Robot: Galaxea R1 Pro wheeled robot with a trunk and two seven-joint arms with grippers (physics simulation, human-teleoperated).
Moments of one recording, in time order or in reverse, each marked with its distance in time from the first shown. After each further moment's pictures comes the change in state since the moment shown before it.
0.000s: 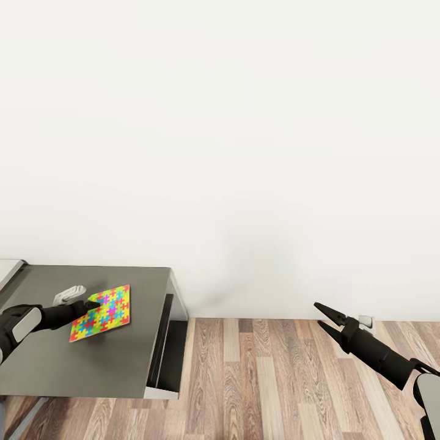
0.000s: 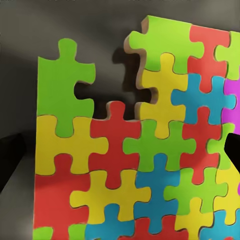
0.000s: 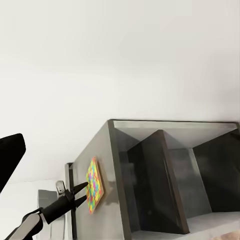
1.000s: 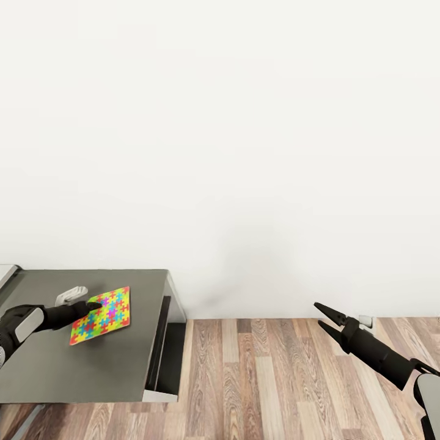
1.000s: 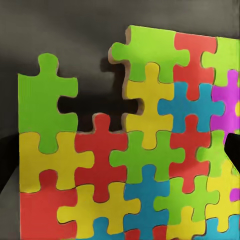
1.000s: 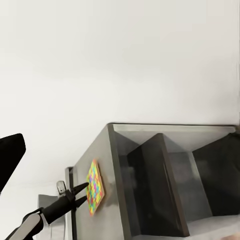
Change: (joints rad) left arm 0.000 -0.008 -0.005 0.002 -0.009 -0.001 0.000; right arm 0.000 -0.001 -0.001 0.000 0.000 0.000 -0.001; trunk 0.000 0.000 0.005
